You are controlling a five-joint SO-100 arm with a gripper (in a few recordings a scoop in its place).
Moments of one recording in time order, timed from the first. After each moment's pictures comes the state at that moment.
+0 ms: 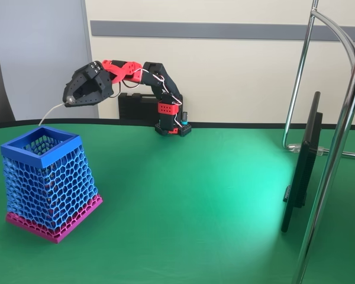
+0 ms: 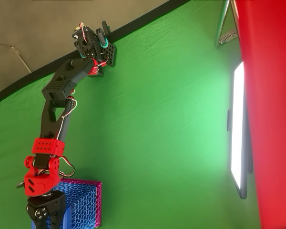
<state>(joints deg) 24.0 48.5 23.4 30.7 29.4</state>
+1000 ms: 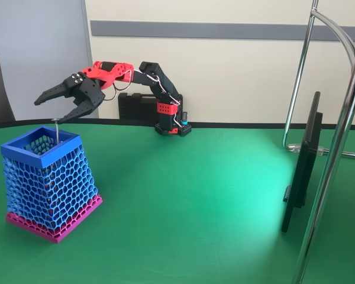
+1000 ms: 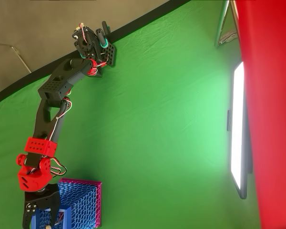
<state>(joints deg) 28.7 48.2 23.4 44.8 48.7</state>
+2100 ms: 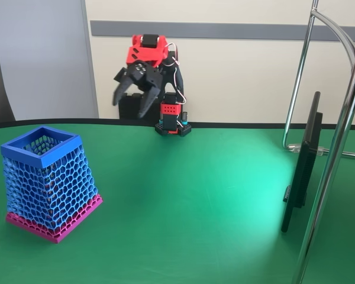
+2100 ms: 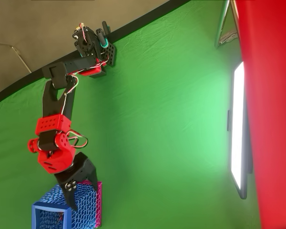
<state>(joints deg) 9.2 74.0 43.9 73.7 41.2</state>
